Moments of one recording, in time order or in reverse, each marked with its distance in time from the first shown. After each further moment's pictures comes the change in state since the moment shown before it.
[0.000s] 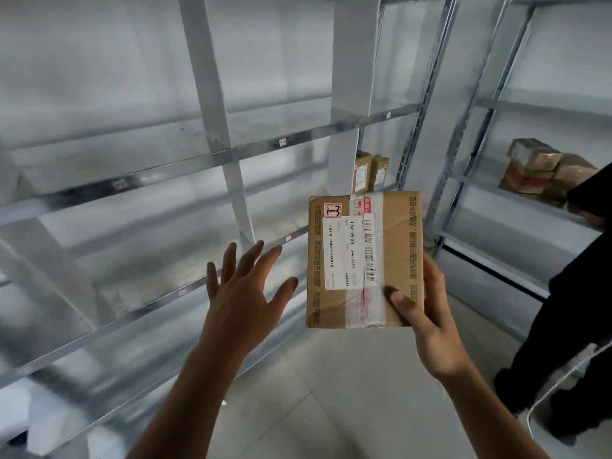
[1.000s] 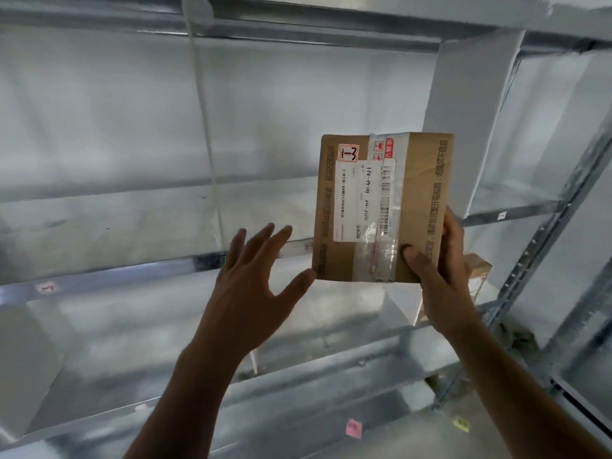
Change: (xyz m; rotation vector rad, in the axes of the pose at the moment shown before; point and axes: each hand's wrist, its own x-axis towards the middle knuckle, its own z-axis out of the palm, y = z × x) left_hand 0.354 0.011 0.030 -0.119 0.226 -0.175; right_hand 0.502 0.091 -0.008 0.129 -0.287 -0.298
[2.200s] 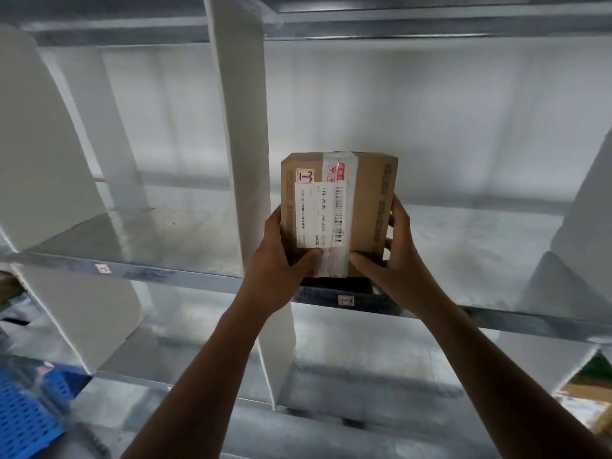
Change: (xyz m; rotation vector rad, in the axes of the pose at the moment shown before) left_hand 0.133 -0.042 0.053 -0.393 0.364 -0.332; right_hand 0.164 0.145 0.074 -0.148 -0.570 0.028
